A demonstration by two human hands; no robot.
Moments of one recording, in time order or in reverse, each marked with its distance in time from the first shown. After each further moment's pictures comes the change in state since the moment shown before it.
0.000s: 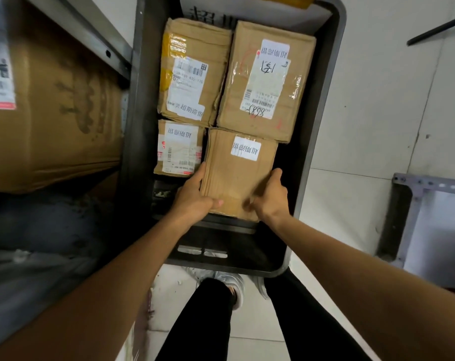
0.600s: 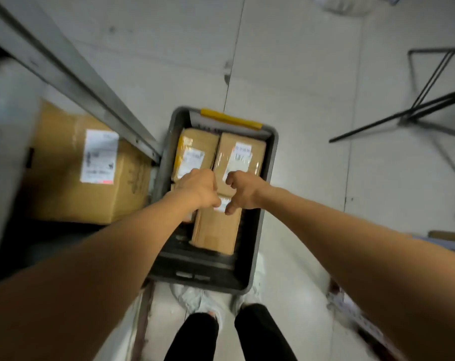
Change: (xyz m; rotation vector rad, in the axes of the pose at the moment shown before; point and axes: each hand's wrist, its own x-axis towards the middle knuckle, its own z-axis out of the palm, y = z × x) left_hand -0.162 0.222 -0.047 0.792 0.094 0.174; right_hand -0.131 -0.215 -0.148 -0.731 -0.317 -0.376
